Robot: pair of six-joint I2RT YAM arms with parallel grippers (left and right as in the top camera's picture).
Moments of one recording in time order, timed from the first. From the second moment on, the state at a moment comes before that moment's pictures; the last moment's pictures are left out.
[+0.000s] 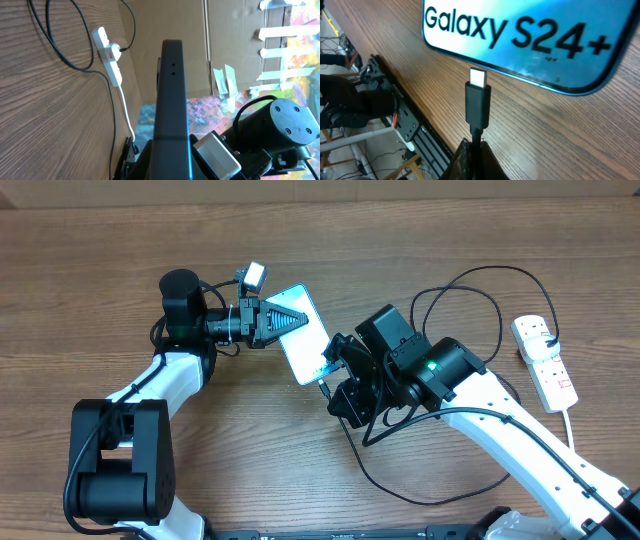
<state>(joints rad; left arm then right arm) -0.05 1.78 0.90 0.62 1.48 -1.13 0.64 1.47 1.24 -0.97 -0.50 0.10</state>
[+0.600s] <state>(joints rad) -0.05 1.78 0.90 0.62 1.49 -1.12 0.64 1.47 1.24 -0.96 -0.47 0.10</state>
